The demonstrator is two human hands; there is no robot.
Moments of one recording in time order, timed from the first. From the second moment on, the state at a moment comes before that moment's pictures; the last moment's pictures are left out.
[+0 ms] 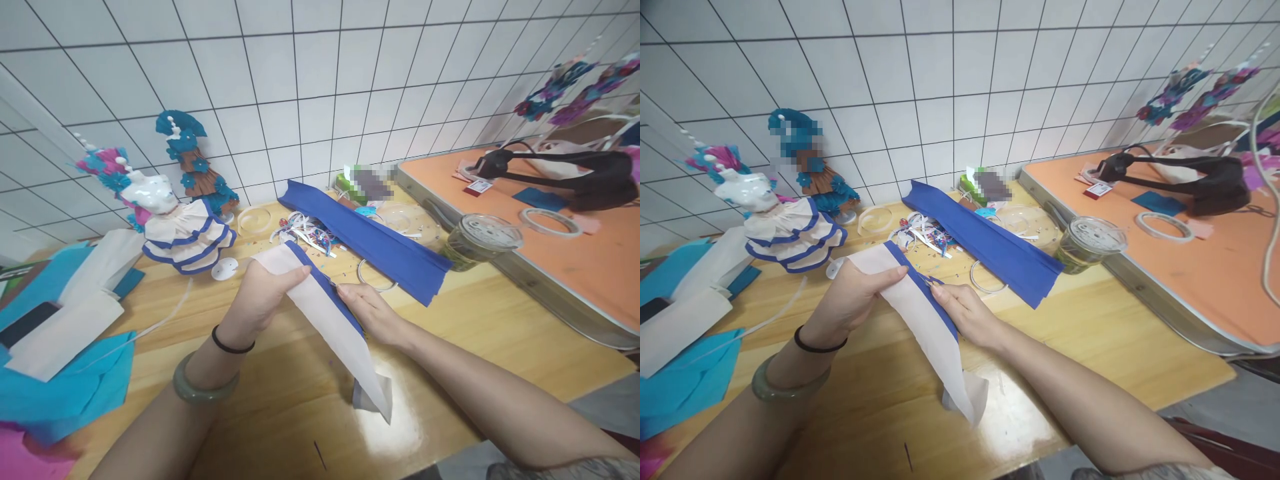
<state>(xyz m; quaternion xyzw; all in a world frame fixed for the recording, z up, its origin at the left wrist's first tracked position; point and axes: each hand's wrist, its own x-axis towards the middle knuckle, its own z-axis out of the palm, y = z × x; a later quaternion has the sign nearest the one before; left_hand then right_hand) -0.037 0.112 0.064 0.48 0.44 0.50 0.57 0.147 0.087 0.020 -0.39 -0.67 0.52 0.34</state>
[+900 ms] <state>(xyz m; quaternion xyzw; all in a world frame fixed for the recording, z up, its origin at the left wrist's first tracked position) -0.040 0.111 0.069 0.55 0.47 0.44 0.53 0.143 0.087 0.020 -0.38 -0.69 0.52 0.32</state>
